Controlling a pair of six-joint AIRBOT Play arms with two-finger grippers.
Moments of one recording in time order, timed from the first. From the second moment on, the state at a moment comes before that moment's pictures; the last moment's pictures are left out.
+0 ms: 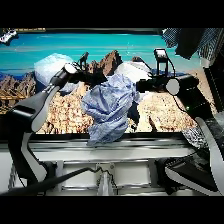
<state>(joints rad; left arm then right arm) -0.33 -1.98 1.66 0.65 -0.85 -1.31 0.29 -1.15 1.11 -1.48 0.95 1.74</state>
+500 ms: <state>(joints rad) -0.34 -1.81 1.68 0.49 -0.87 -1.08 0.19 -1.18 1.02 -1.50 0.83 1.84</state>
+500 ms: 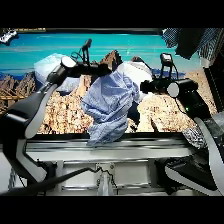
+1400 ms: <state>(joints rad) -0.37 -1.49 1.68 0.50 -1.16 -1.01 0.13 -1.58 1.24 -0.80 0.73 1.61</state>
